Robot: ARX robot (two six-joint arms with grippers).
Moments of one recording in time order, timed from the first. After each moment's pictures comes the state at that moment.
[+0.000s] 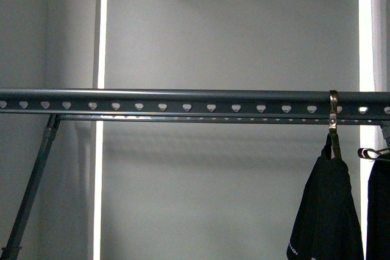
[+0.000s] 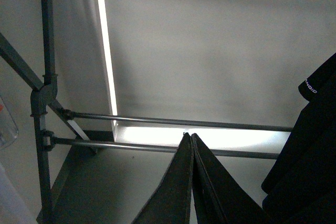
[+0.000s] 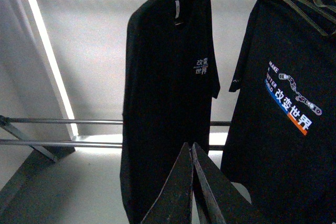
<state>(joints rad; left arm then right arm) -0.07 1.01 0.36 0.64 -0.07 -0.01 0.00 0.05 0.06 -0.01 0.00 0.00</state>
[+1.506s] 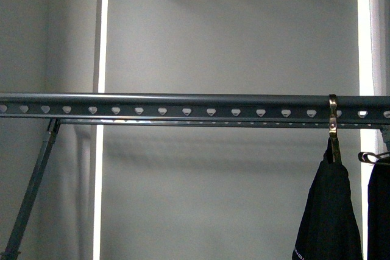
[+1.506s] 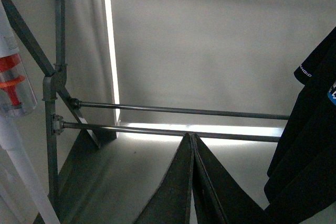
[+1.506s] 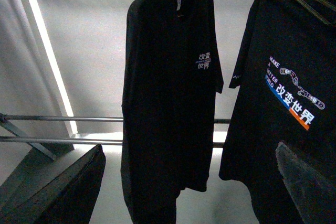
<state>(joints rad) 0.00 0.22 0.02 0.22 0.00 0.00 0.00 0.00 0.01 0.00 0.00 0.00</state>
